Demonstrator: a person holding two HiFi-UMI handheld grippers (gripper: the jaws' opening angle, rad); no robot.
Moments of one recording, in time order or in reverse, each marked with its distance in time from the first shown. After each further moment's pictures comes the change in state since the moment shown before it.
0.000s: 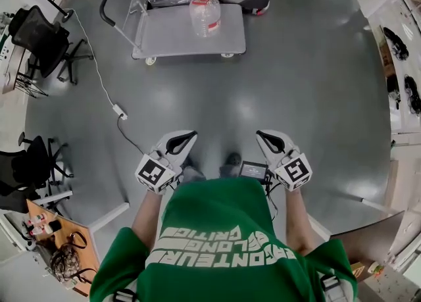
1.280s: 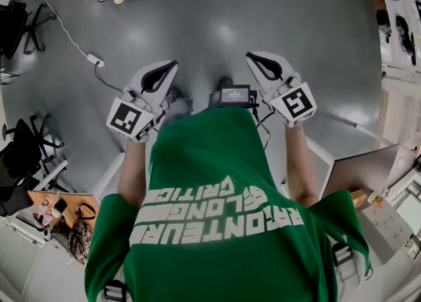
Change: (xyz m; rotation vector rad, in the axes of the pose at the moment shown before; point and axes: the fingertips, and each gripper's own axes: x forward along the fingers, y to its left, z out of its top) left arm -0.046 0.021 0.008 -0.040 -0.020 -0.076; right arm 0.035 0.054 0.033 -0.054 0.047 -0.059
